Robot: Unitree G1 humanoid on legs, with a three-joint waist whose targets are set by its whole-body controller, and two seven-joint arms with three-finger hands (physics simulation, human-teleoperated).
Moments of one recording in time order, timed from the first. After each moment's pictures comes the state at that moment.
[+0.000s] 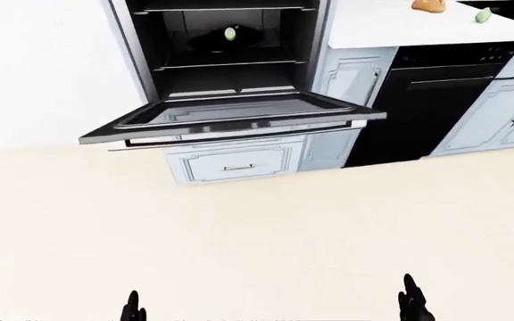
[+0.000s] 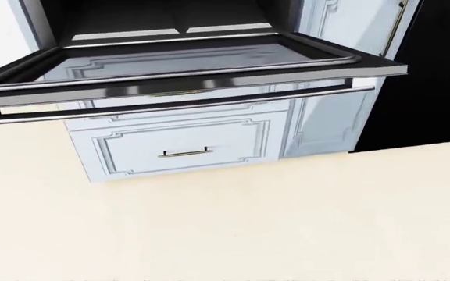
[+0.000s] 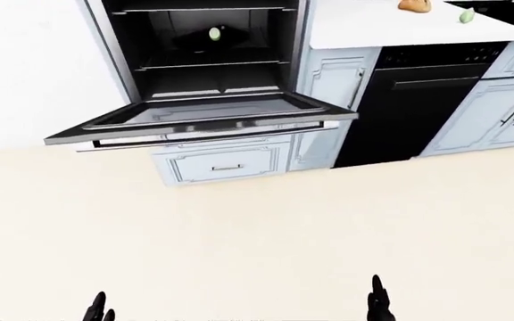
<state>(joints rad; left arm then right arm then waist) 0.00 0.19 0.29 1.40 -0.27 -0.83 -0.26 0.00 -0.25 -0.24 1.38 0.23 -0.85 0.20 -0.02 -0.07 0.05</state>
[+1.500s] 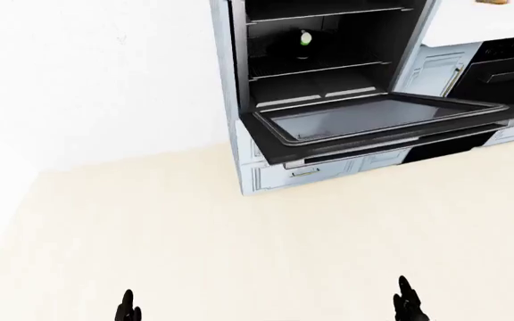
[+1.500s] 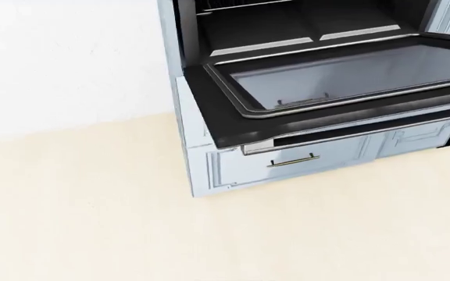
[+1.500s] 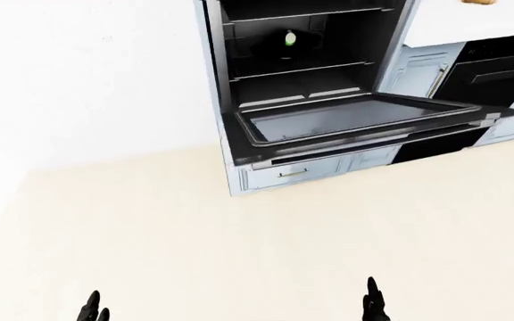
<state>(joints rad) 0.00 0.21 0.29 1.39 -0.28 -0.84 -0.26 0.00 -0.24 -0.24 1.38 0.22 -0.84 0.21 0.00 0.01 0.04</state>
